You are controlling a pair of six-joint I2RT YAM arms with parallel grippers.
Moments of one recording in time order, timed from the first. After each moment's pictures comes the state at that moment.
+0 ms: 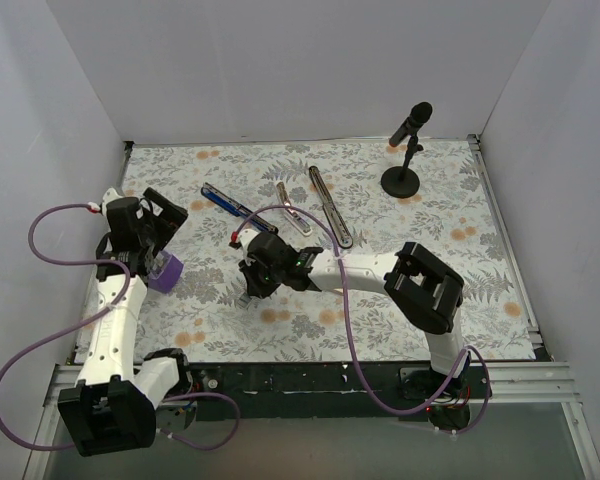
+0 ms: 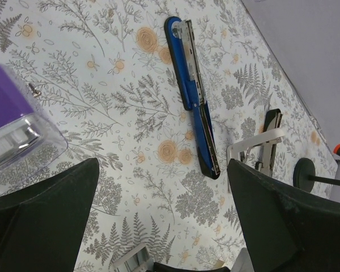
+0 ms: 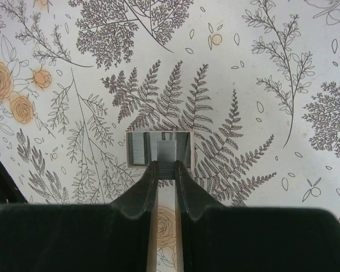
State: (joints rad) left arm 0.13 1.00 0.88 -0.42 0.00 -0.76; right arm 1.11 1.96 1.32 -0.13 -0.10 0.28
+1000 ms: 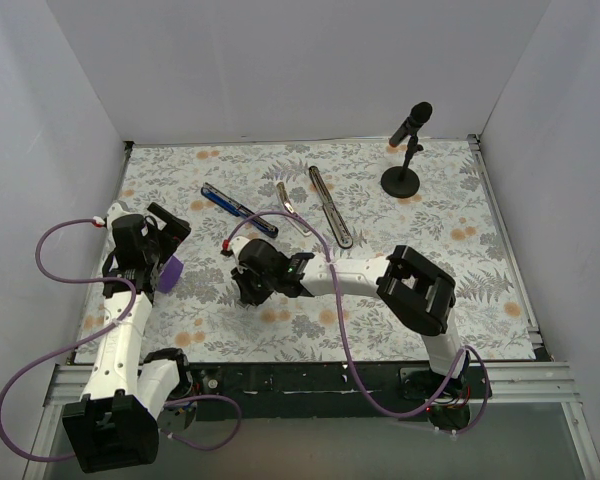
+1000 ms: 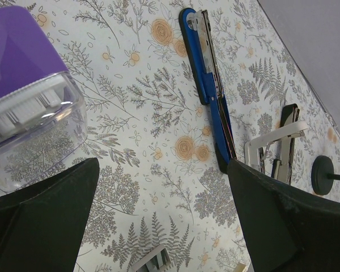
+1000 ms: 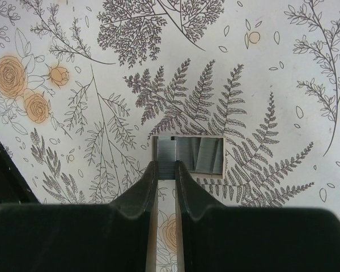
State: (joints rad) left arm 0.13 0.89 0.69 -0.33 -0.02 -0.73; right arm 1.16 1.99 1.36 -0.15 -0.09 0.31
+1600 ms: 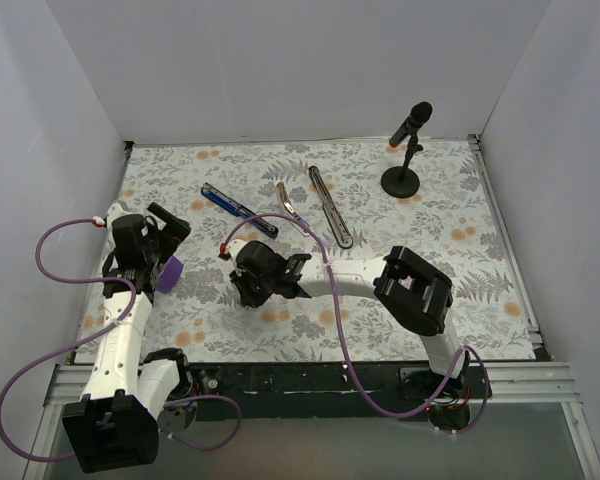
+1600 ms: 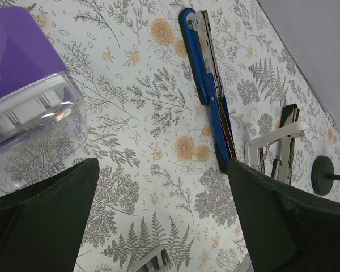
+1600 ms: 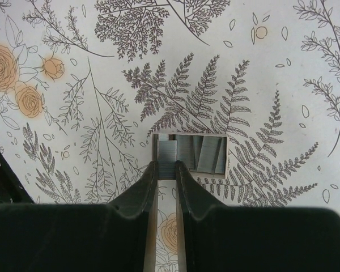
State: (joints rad) left arm 0.13 0.89 0.69 -0.33 -0.02 -0.73; right arm 1.17 2.01 1.38 -0.17 -0.08 0.28
